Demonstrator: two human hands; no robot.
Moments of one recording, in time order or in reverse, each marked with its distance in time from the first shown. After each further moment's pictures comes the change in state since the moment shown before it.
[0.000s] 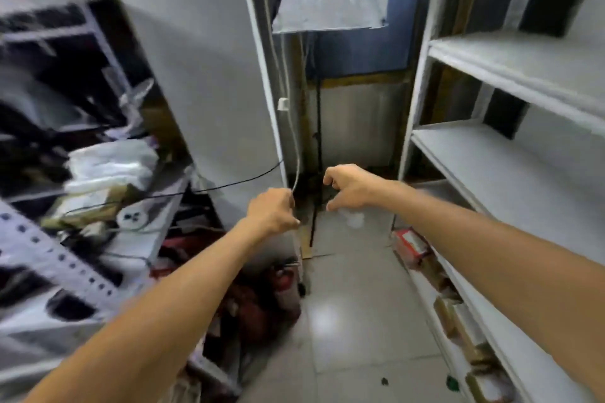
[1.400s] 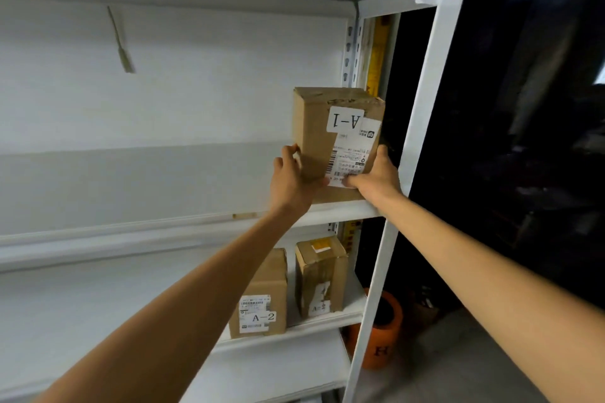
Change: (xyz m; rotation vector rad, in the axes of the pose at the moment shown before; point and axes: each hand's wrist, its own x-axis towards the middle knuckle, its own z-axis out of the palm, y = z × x) left_hand -0.316 0.658 0.099 -0.886 -0.592 1.431; right_hand -0.684 0.194 -0.061 0.101 1.642 1.720
